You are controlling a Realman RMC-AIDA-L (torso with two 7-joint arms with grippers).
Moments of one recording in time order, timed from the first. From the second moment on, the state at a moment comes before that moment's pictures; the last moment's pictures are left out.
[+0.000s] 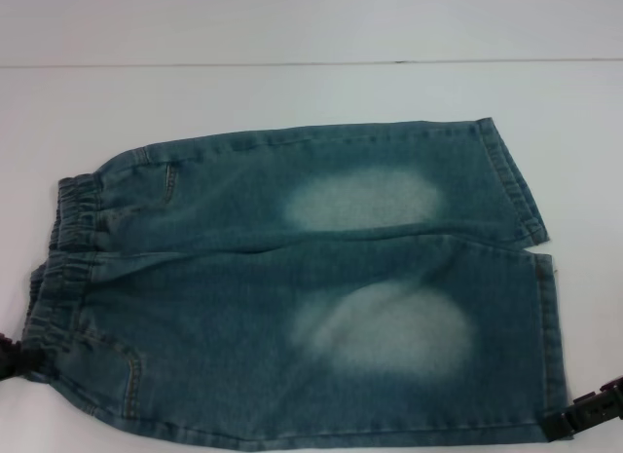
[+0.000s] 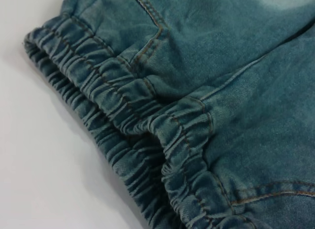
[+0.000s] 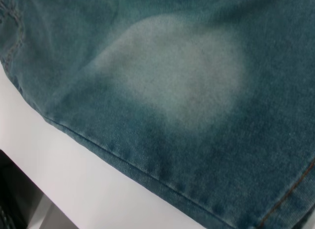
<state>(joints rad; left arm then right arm) -0.44 -2.08 0.50 1.06 2.71 1.65 -1.77 0.40 2.09 -0.89 -1.19 -2.53 -1.91 2.38</state>
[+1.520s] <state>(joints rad) -0.44 -2.09 0.50 1.05 2.72 1.64 -1.77 0.41 2.09 -0.92 -1.12 -2.54 -1.86 2.37</state>
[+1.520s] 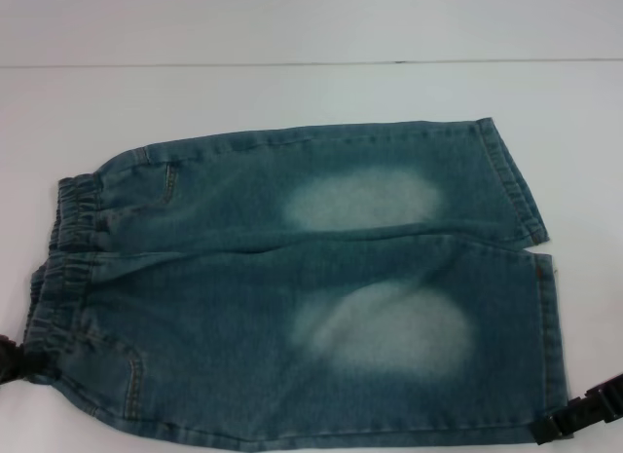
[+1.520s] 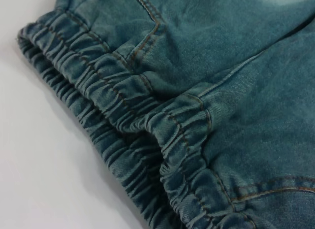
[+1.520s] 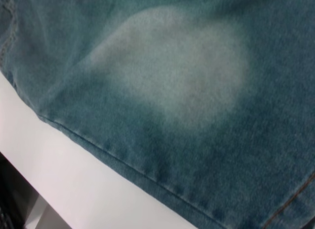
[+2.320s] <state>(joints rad) -0.44 -2.09 0.51 1.05 2.72 1.63 -1.77 0.45 2.09 -0.91 -1.05 -2.54 -1.82 2.35</state>
